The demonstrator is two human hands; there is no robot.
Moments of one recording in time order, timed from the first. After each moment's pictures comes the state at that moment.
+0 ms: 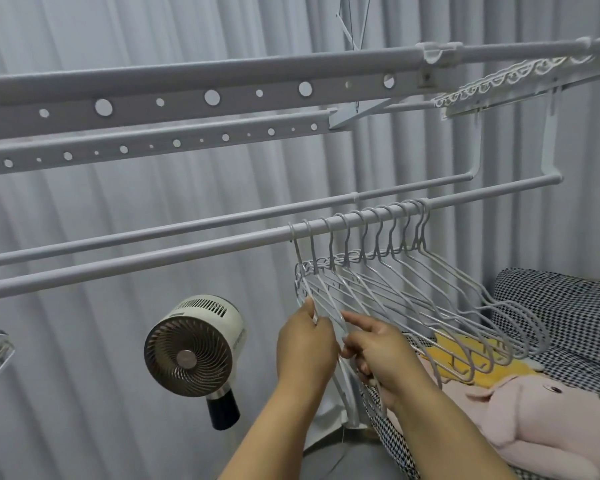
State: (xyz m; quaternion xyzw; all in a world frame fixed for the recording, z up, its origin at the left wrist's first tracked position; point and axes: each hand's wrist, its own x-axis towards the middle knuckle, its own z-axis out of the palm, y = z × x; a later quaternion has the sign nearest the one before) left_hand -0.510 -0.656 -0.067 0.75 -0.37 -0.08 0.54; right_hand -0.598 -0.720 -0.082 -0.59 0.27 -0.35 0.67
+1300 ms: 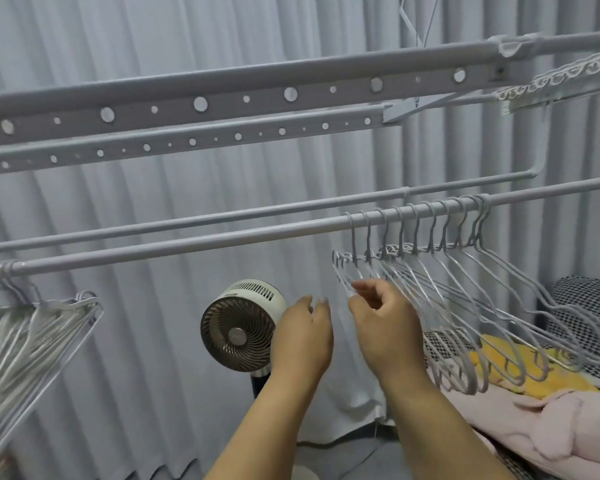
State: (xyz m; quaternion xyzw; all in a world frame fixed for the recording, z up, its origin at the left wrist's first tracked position) left_hand -0.478 -0.579 -0.056 0.80 -0.35 0.04 0.48; right_hand -0.574 -0.633 -0.043 -0.70 0.27 -0.50 0.44
